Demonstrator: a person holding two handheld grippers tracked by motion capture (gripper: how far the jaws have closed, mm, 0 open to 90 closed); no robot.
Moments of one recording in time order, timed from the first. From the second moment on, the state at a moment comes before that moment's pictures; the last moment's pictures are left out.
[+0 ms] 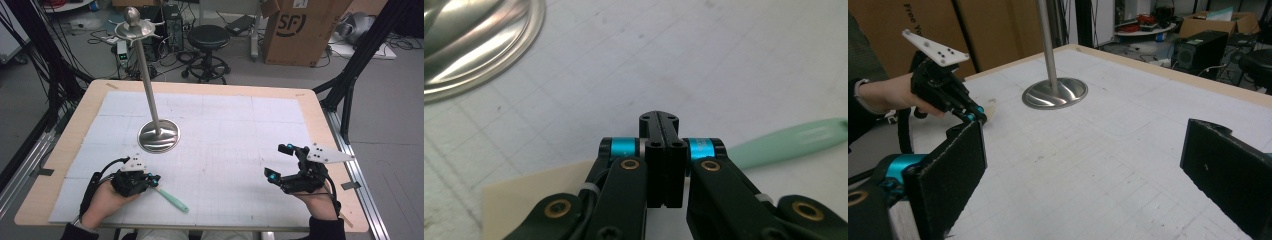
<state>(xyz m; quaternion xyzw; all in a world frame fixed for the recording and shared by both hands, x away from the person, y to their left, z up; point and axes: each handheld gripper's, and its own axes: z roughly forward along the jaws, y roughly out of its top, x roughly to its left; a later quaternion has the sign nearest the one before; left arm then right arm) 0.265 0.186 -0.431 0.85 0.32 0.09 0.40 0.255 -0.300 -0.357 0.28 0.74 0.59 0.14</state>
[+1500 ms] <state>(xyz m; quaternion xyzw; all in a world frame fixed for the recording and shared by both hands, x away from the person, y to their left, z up) 0.305 0.150 -0.447 0.84 0.32 0.12 0.43 0.256 -0.295 -0.361 0.28 0.75 0.59 0.13</state>
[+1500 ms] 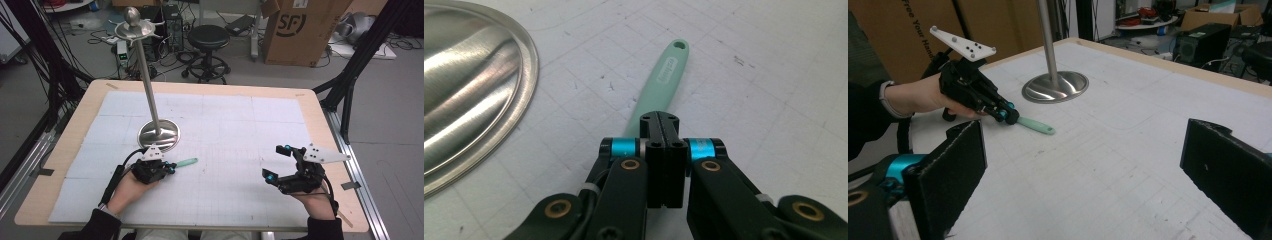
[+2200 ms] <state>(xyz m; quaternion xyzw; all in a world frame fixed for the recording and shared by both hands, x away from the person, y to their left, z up) 0.309 0.198 -0.385 0.84 0.18 0.09 0.51 0.259 -0.300 -0.358 0.28 0.74 0.59 0.13</state>
